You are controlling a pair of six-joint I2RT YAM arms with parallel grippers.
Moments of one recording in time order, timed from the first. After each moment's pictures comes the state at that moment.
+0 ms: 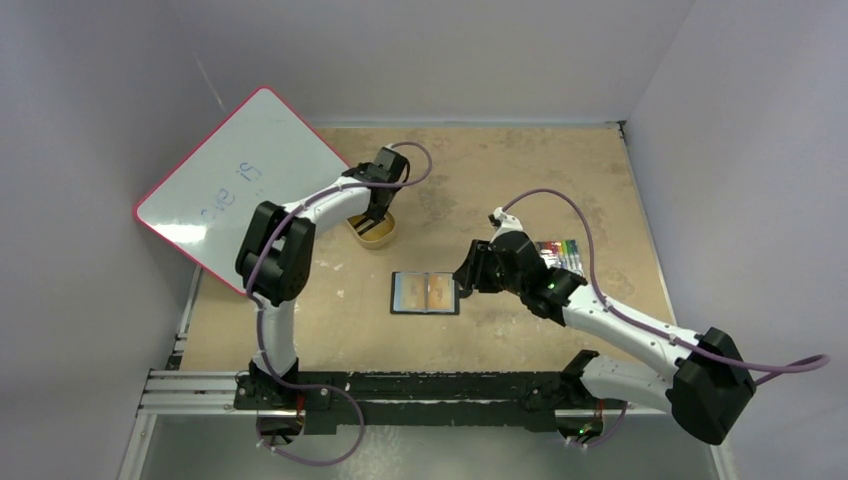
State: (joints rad) left arm -0.49 1.99 1.48 -0.54 -0.55 0.07; right arm 0.75 1.09 0.63 -0.20 0.07 0.73
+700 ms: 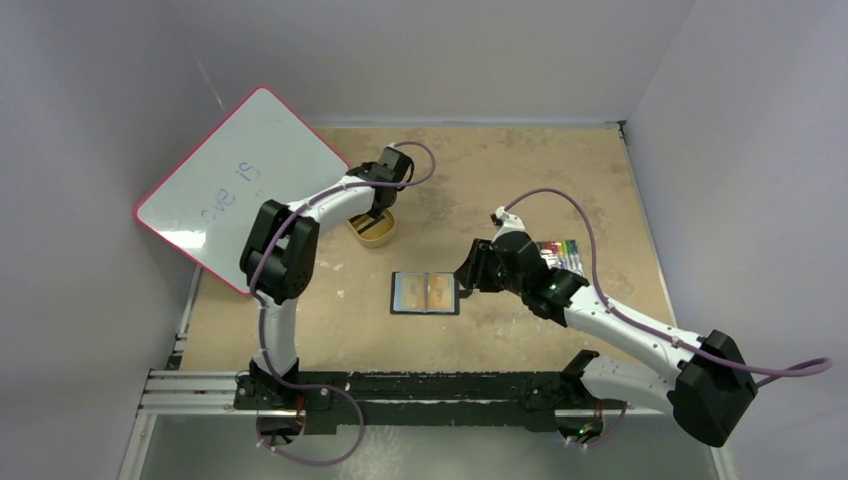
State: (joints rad) left arm -0.50 2.03 1.50 -0.55 -0.62 0.09; right arm 0.75 1.07 0.63 -0.21 0.09 0.73
